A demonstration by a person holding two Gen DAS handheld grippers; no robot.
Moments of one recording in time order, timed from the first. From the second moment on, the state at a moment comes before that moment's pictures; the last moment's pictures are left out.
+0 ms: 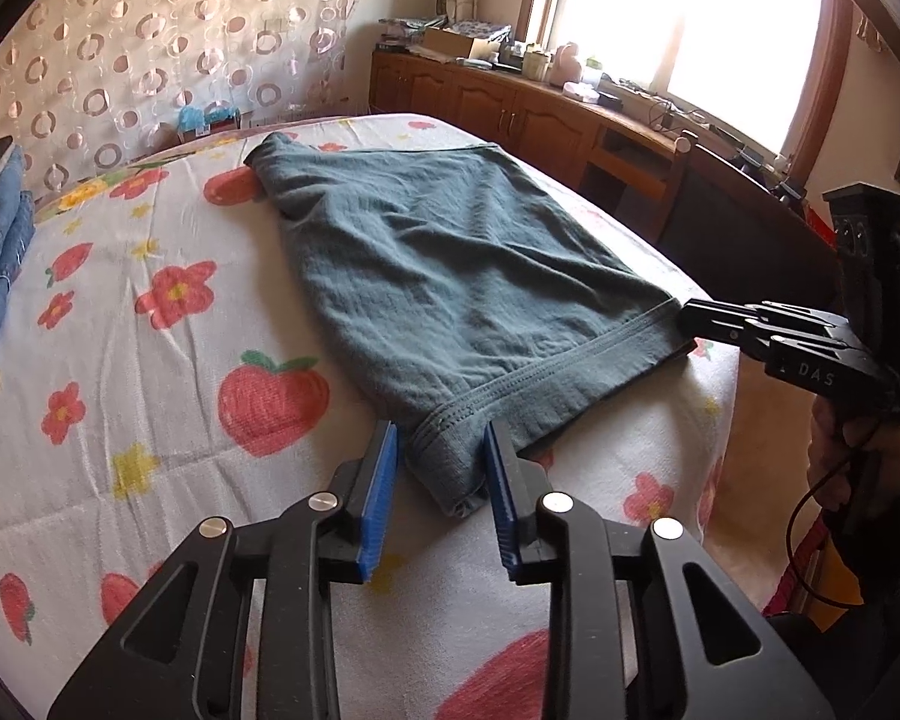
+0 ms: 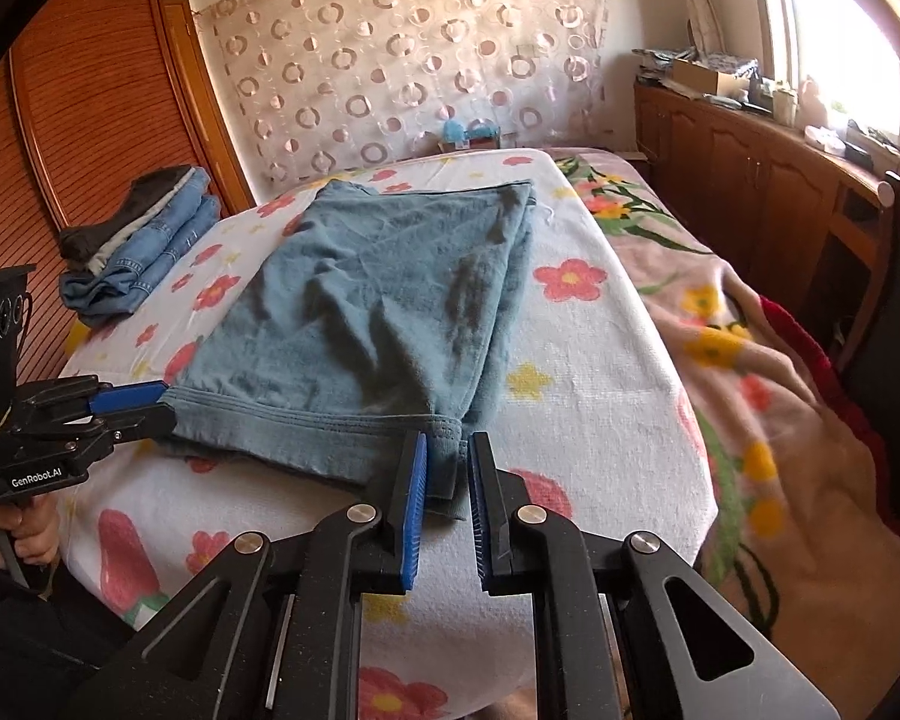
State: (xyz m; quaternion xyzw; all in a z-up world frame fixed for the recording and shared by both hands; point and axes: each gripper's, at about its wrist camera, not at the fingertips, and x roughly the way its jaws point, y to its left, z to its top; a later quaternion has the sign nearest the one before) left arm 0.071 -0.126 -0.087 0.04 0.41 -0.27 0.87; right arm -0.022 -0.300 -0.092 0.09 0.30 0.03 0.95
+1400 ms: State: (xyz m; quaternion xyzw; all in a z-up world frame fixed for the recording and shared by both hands) left arm 0.059 -0.086 0.080 0.05 0.25 -0.28 0.93; right arm -0.039 -0.284 0.042 0.05 0.17 0.10 0.98
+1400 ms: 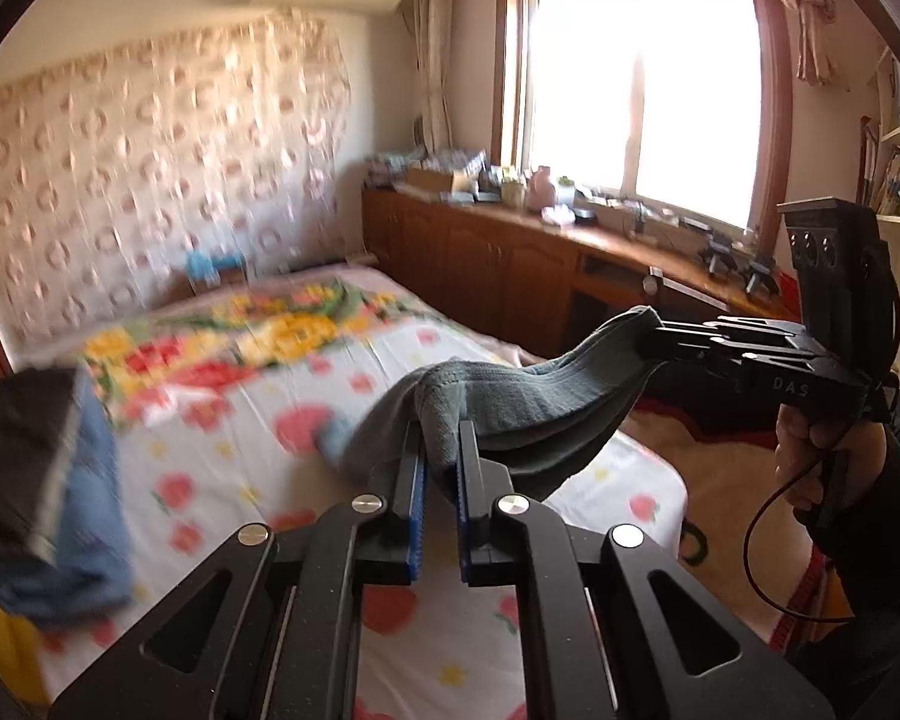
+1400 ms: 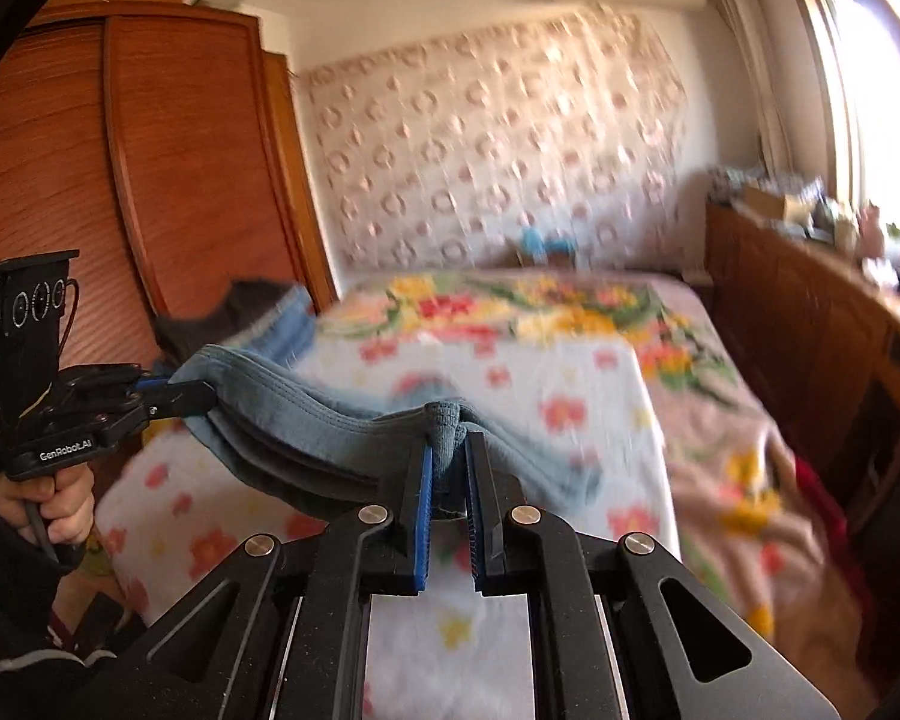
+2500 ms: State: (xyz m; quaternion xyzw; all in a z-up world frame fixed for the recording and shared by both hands) left arm 0.111 -0.016 -0.005 0.06 0.31 -0.17 0.93; right arm 0.061 -0.170 0.031 -0.01 0.24 0.15 0.96
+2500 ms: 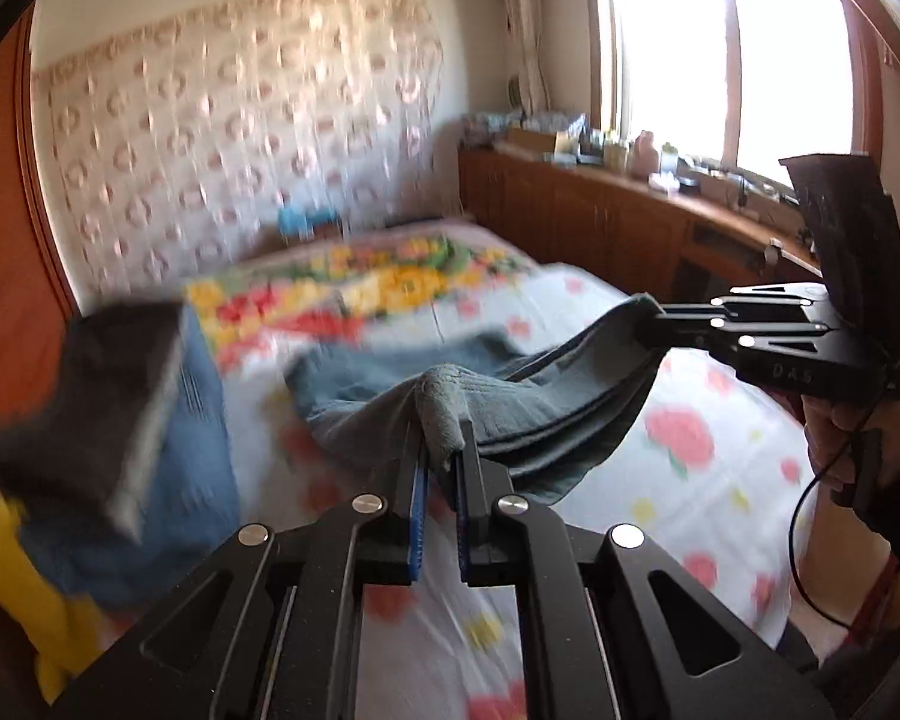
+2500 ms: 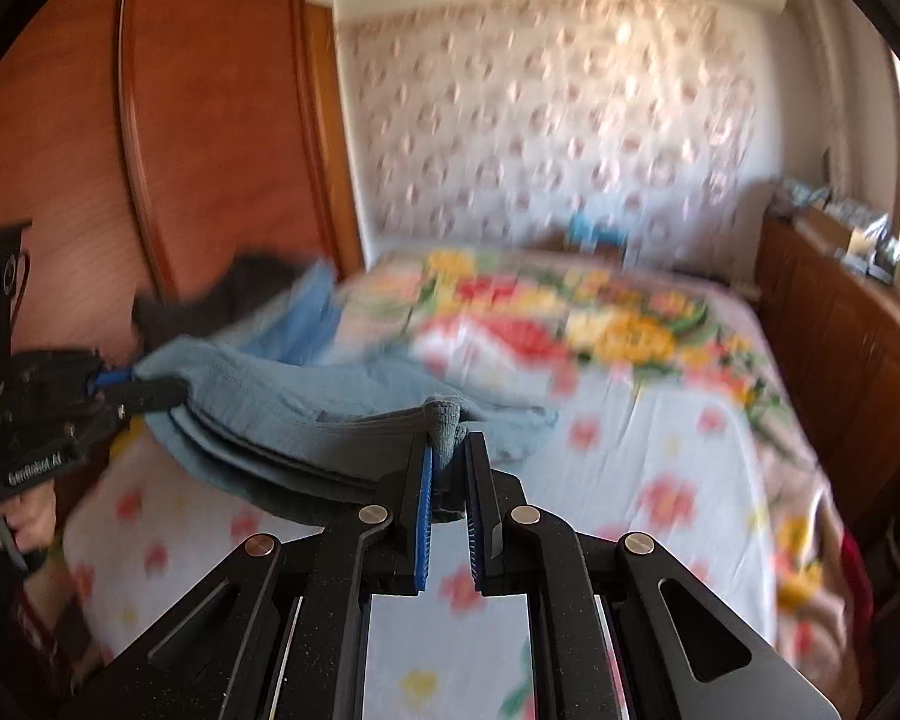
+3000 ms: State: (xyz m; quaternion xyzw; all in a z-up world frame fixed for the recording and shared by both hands) left arm 0.069 -0.029 -0.060 0.02 0.36 -0.18 0.91; right arm 0.028 -0.174 -0.006 0.02 0.32 0.16 0.93
